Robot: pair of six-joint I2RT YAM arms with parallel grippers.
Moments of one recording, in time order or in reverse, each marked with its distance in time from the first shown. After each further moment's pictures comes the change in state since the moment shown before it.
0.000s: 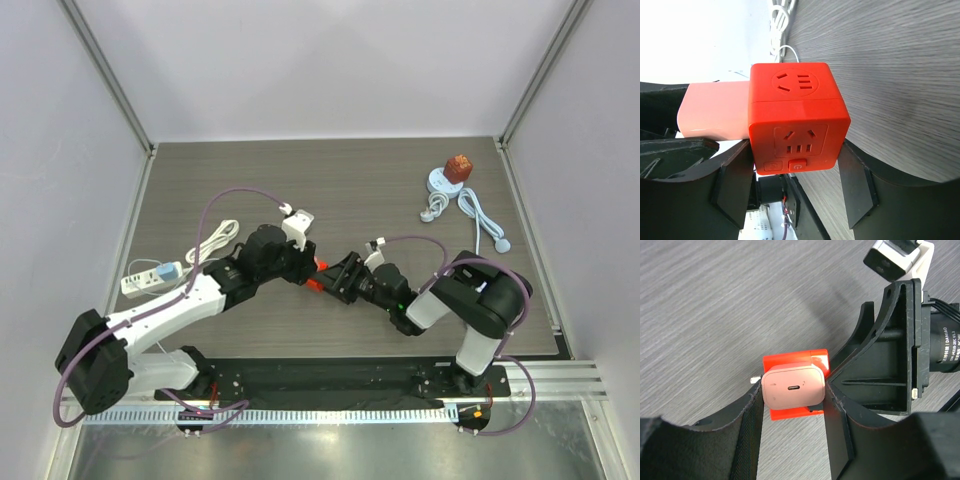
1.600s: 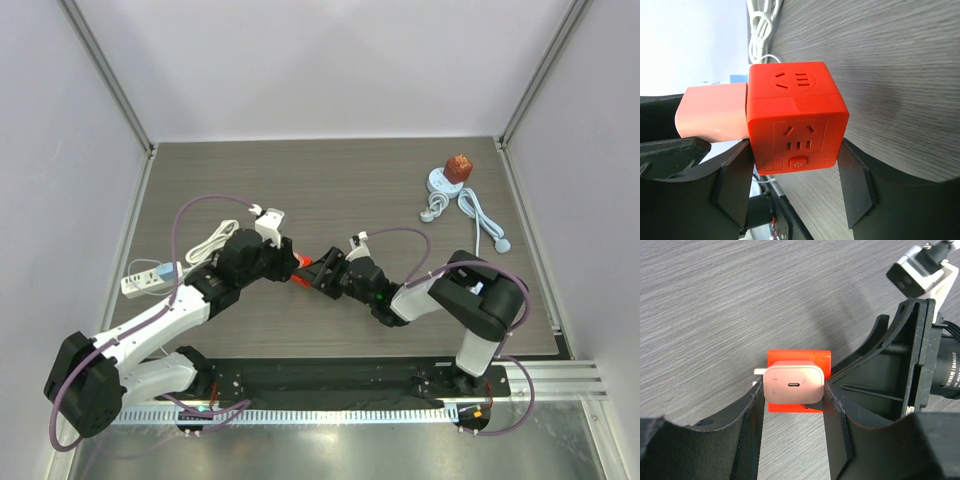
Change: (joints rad) left arm 0.124 -0.138 -0.138 0.061 -0.002 -0.072; right arm 0.088 0.016 0.180 -0.256 0.130 -0.038
